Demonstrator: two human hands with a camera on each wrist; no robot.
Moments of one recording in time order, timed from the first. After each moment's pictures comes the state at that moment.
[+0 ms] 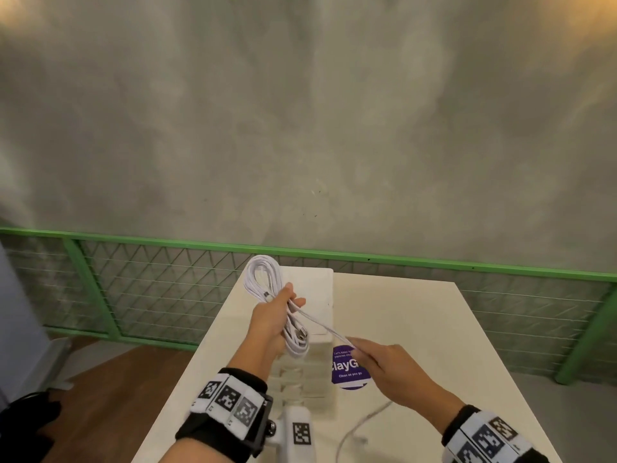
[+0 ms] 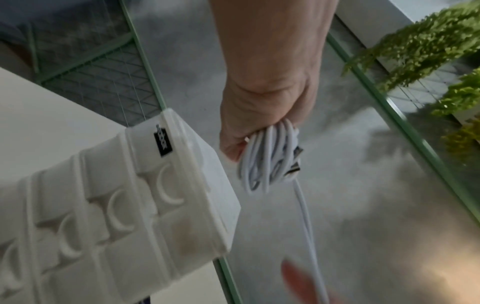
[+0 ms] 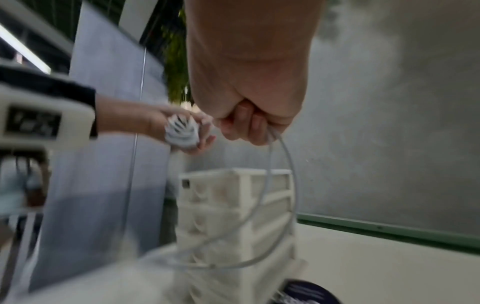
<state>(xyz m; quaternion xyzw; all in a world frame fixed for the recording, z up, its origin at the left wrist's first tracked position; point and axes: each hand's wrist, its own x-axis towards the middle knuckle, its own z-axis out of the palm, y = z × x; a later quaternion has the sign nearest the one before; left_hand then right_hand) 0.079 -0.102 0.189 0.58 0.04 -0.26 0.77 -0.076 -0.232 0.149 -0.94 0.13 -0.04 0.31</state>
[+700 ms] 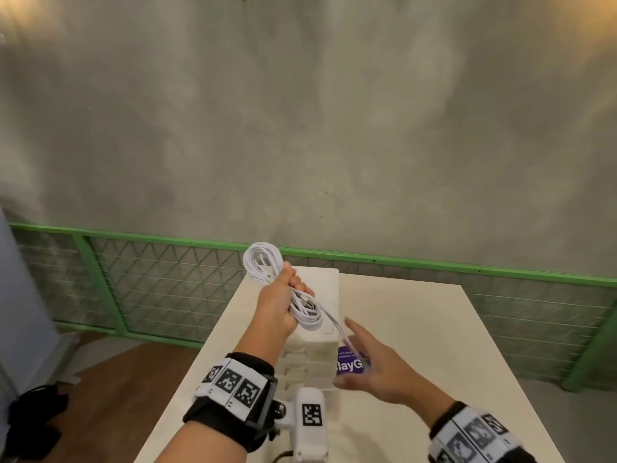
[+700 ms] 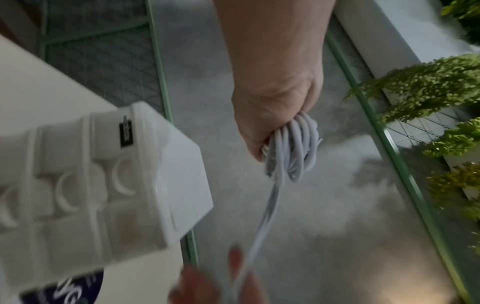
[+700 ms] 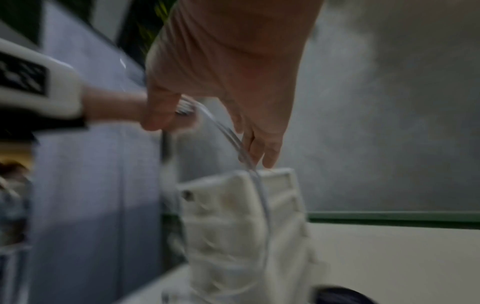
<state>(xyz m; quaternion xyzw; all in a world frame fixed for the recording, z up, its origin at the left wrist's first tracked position) 0.085 -0.108 0.215 0.37 0.05 -0.31 0.87 -0.072 -0.209 0.169 -0.88 0.14 0.00 0.46</state>
